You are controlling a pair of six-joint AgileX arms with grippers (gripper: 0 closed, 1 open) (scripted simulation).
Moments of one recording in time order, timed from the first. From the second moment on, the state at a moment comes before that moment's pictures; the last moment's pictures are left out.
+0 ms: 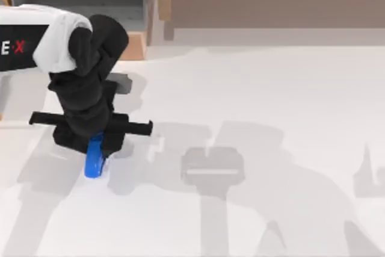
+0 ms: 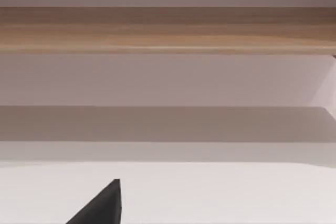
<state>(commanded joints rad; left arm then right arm) -0.39 1.91 1.23 -0.86 -0.01 -0.24 0.00 0.00 0.00 0.00 0.00 0.00</state>
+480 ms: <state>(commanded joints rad) -0.36 1.89 1.29 -0.89 -0.03 -0.17 0.00 0.00 0.00 0.00 0.00 0.00</state>
